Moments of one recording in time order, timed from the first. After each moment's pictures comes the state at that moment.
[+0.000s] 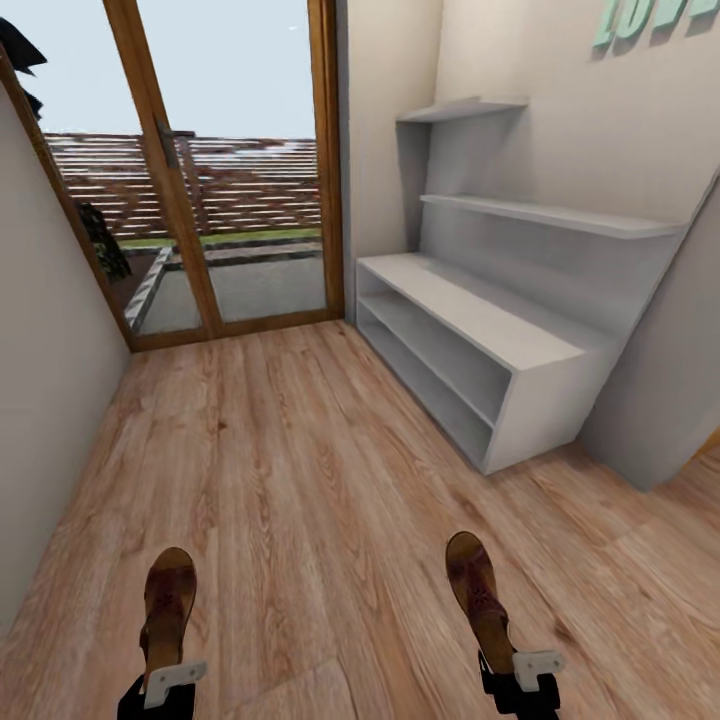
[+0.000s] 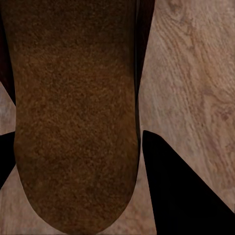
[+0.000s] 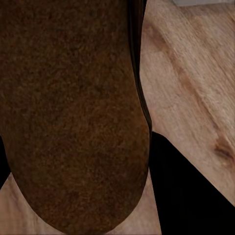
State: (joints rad) left arm -0.31 0.02 0.52 -0.32 -0.42 -0.47 0.08; right arm -0.36 -0.04 -0.21 -0.21 0.31 -0.58 -0.05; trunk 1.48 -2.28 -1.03
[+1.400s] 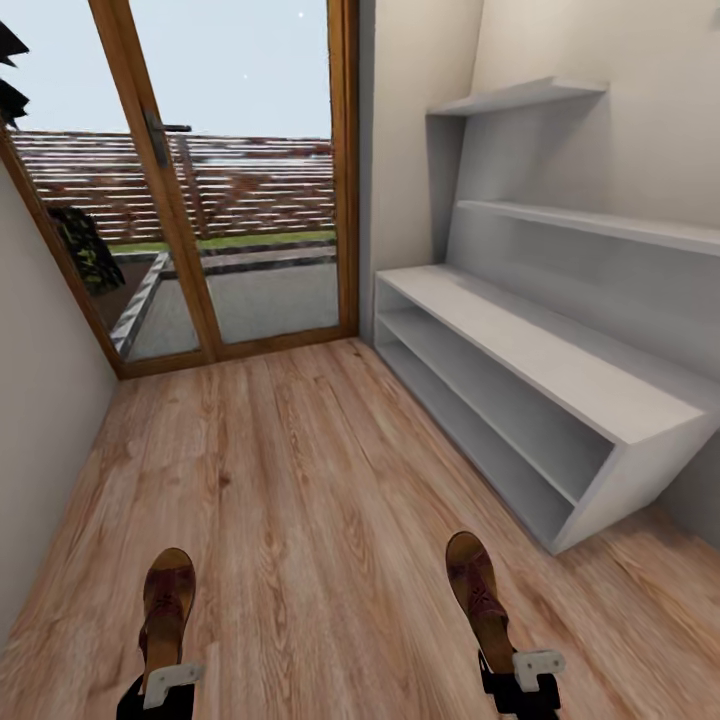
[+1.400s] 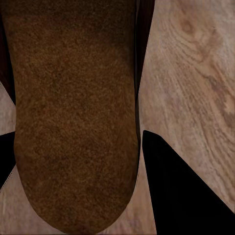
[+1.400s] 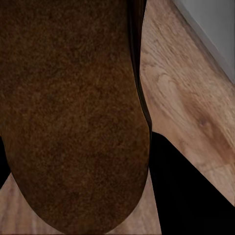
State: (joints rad) left arm -0.31 0.02 0.53 -0.32 -0.42 -0.47 0.08; right arm -0.36 -0.04 -0.21 -0.21 0.31 -0.58 -0.06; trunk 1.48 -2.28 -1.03
